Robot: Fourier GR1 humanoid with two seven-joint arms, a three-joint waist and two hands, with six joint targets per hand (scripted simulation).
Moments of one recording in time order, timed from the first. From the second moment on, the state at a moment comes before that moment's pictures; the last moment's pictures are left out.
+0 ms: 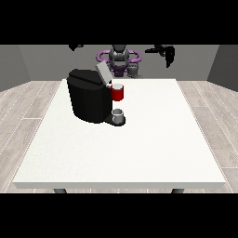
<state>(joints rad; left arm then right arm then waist) -0.53 0.05 0.36 -0.79 -0.21 -0.30 -0.22 -0.18 -0.17 -0.07 -1.47 -0.09 -0.02 0.06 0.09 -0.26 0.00</state>
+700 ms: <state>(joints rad) -0.36 0.01 0.25 -1.08 -0.08 -0.28 -0.14 -0.31 -0.17 -0.04 -1.41 -0.06 0.03 0.06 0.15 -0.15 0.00</state>
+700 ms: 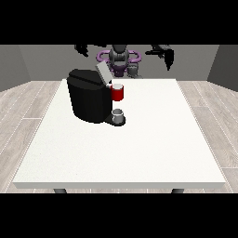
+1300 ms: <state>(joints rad) -0.29 0.03 0.19 -1.29 -0.03 -0.25 -0.07 -0.44 -0.16 -0.09 -1.25 -0.06 0.05 0.00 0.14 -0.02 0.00</state>
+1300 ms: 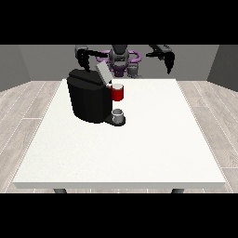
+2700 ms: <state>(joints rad) -0.26 0.09 0.17 -1.38 0.02 -0.19 -0.08 -0.67 -0.14 -0.08 -1.05 0.02 0.05 -0.09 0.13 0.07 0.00</state>
